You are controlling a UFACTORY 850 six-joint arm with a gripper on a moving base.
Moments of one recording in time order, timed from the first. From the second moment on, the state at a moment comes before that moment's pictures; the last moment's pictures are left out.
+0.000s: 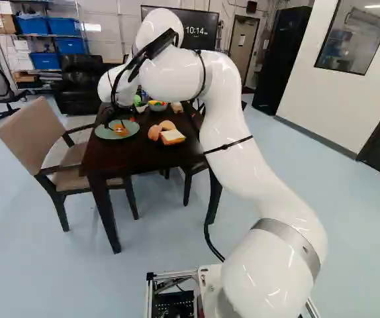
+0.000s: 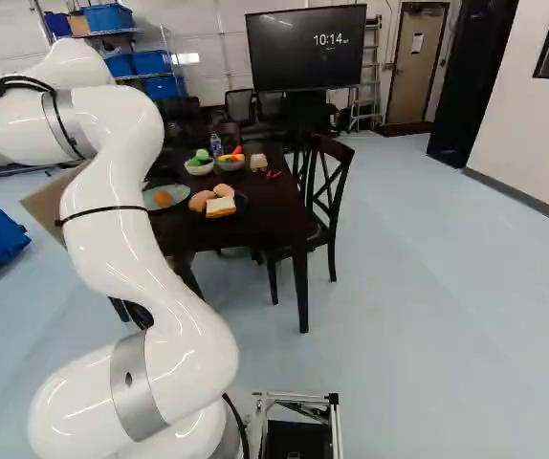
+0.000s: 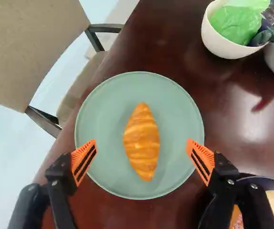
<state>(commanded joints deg) 31.9 -45.6 -100.0 -3.0 -15.2 0.0</state>
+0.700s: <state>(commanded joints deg) 32.3 -40.4 -97.4 -3.0 -15.2 0.0</state>
